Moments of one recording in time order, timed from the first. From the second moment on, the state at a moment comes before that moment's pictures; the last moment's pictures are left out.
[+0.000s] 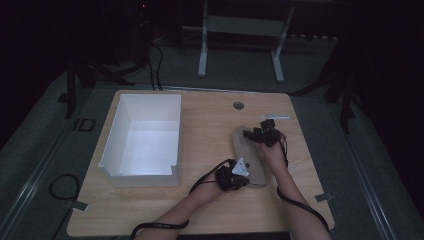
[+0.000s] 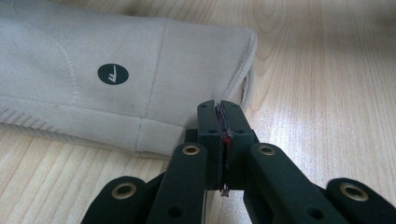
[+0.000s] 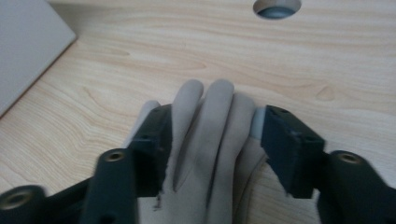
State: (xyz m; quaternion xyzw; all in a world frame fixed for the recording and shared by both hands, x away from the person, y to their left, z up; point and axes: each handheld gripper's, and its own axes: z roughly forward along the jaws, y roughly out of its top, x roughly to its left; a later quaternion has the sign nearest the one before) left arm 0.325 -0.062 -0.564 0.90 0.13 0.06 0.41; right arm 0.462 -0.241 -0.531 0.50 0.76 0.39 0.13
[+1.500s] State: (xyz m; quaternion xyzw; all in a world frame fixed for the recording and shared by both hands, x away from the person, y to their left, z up) left arm 0.316 -0.071 -0.563 0.91 0.11 0.13 0.39; right arm 0.460 -0.232 -0.547 0.50 0.77 0.37 0.12
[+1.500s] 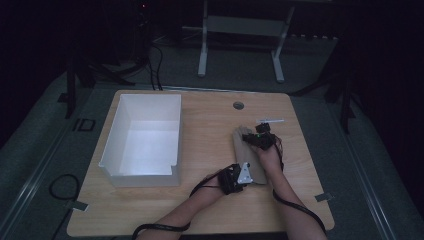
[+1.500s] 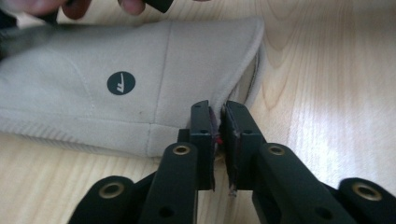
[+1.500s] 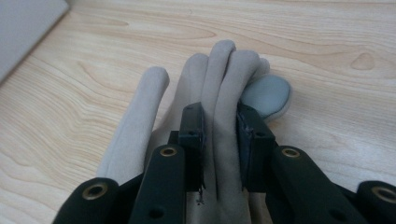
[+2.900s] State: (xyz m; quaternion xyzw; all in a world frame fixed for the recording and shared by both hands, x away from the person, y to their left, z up) left arm 0.299 0.002 -0.472 0.91 0.11 0.13 0.38; right arm 0.439 -0.207 -0.452 0.45 0.77 0.46 0.09
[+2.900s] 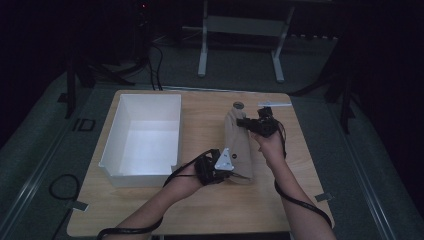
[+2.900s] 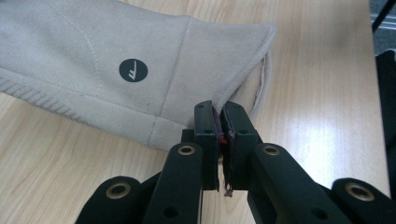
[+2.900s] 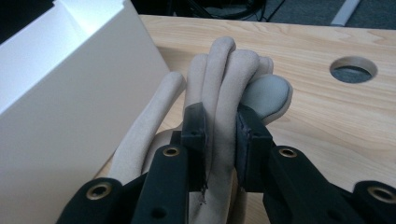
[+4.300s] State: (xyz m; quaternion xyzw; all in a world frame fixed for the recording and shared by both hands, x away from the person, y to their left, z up) left arm 0.292 0.119 -0.408 0.87 0.20 0.13 0.44; right arm 0.448 -0.102 -0.379 0.38 0.77 0.50 0.08
